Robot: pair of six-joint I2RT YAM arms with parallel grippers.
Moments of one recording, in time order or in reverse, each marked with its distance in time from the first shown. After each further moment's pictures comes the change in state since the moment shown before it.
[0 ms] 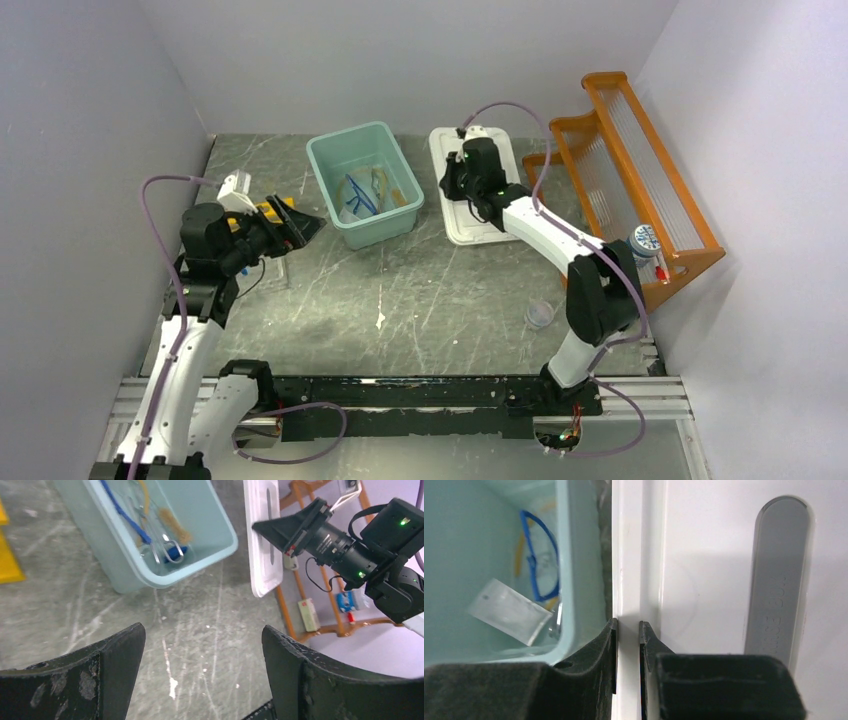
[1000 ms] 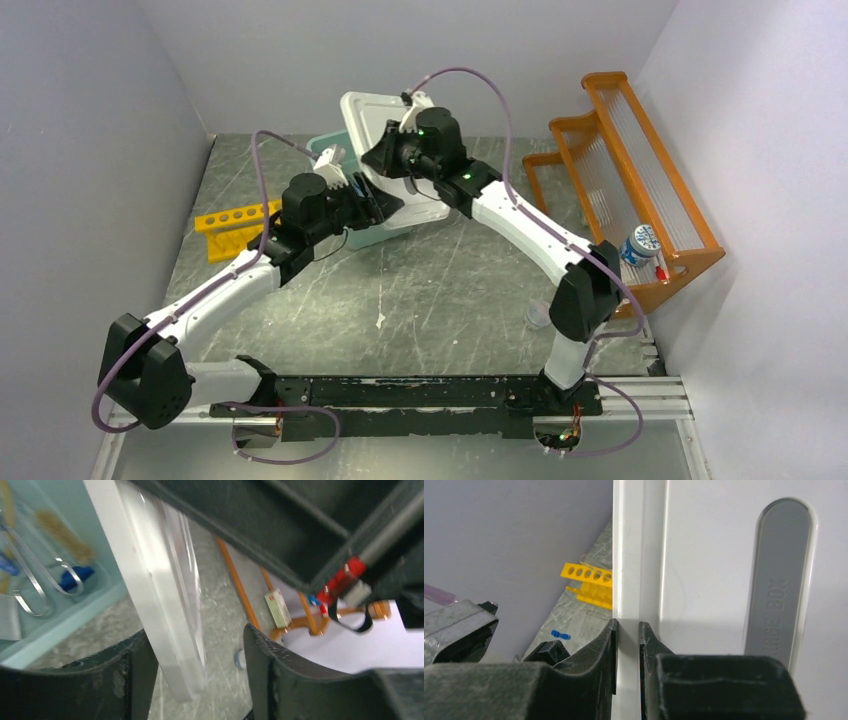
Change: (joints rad) left arm -0.518 0.497 0.116 0.467 -0.266 -0.140; right arm 0.214 0.037 0.377 -0.053 -0.203 0.243
